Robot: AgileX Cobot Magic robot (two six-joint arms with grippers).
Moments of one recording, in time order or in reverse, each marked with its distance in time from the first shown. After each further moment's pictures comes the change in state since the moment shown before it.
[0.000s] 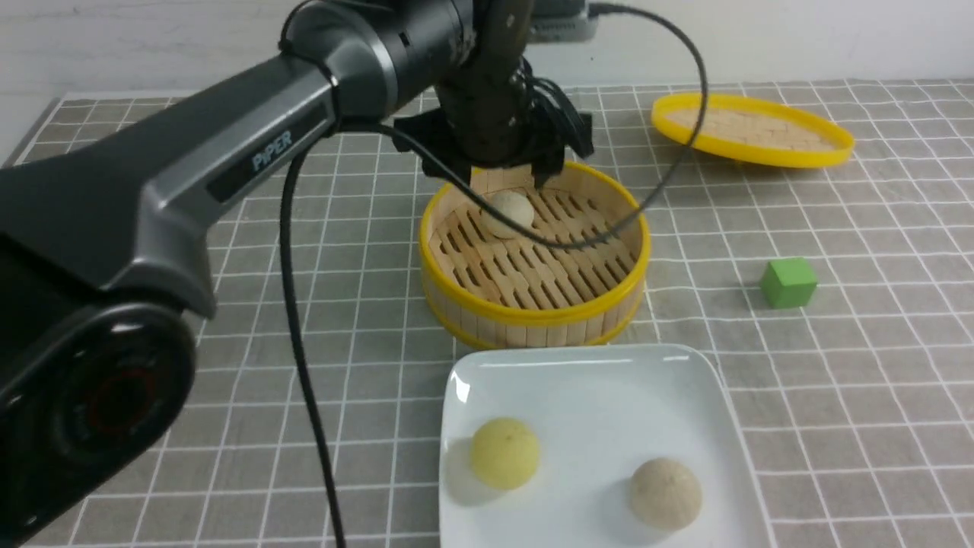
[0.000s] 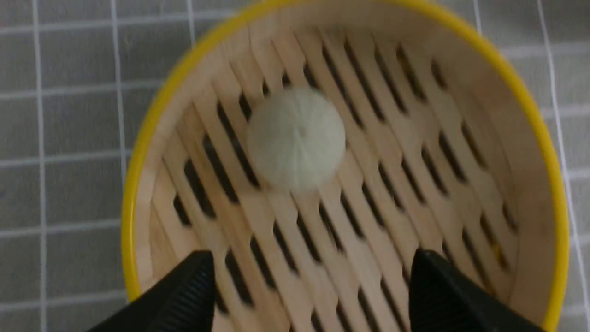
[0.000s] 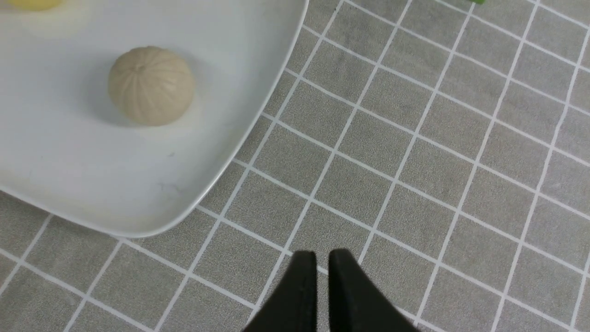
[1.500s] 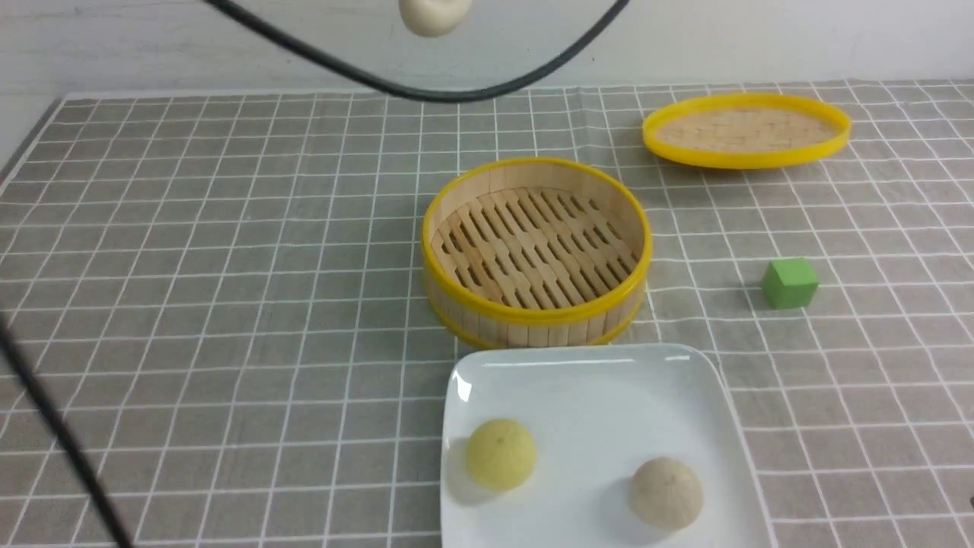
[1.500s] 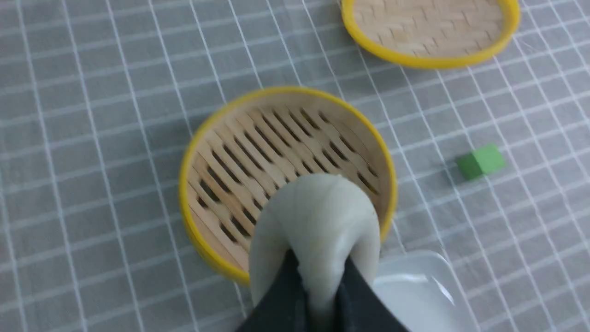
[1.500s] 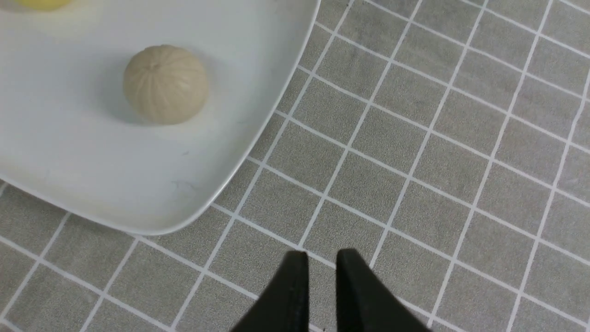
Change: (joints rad) right arm 0.000 -0.001 0.000 0.024 -0.001 0.002; left arm 0.085 -0.473 0.066 -0.276 0.229 0.350
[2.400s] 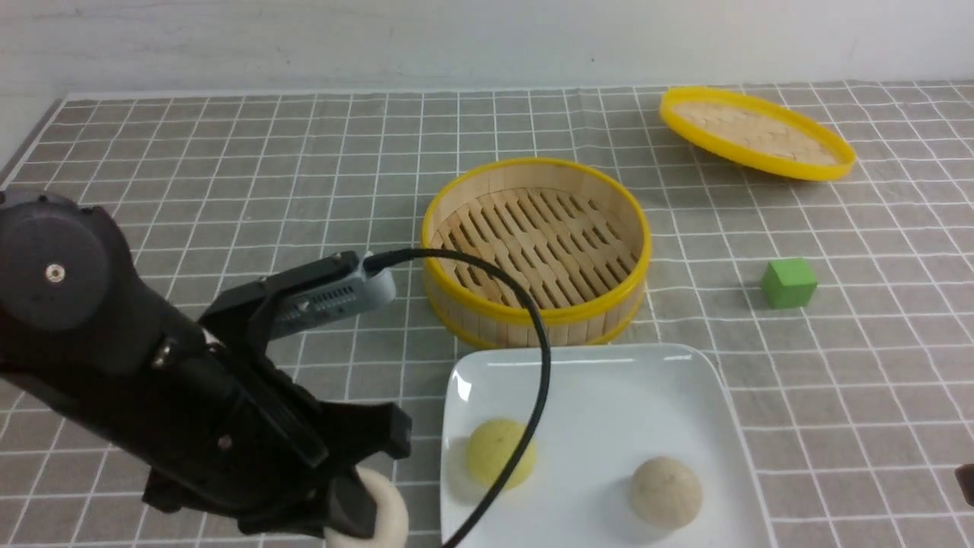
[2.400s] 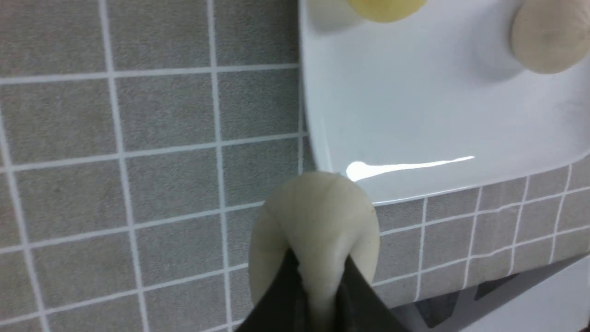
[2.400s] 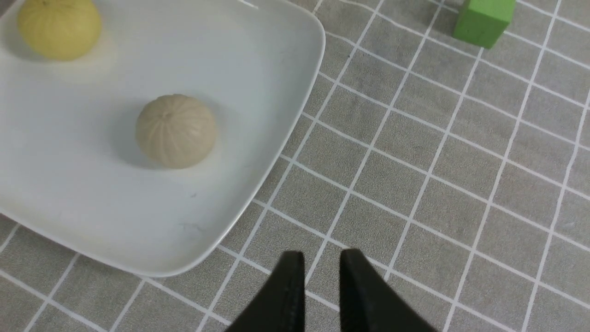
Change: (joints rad) right arm 0.000 0.000 0.001 -0.007 -0.074 0.000; left arm -0.004 -0.430 1.197 -0.285 -0.260 -0.094
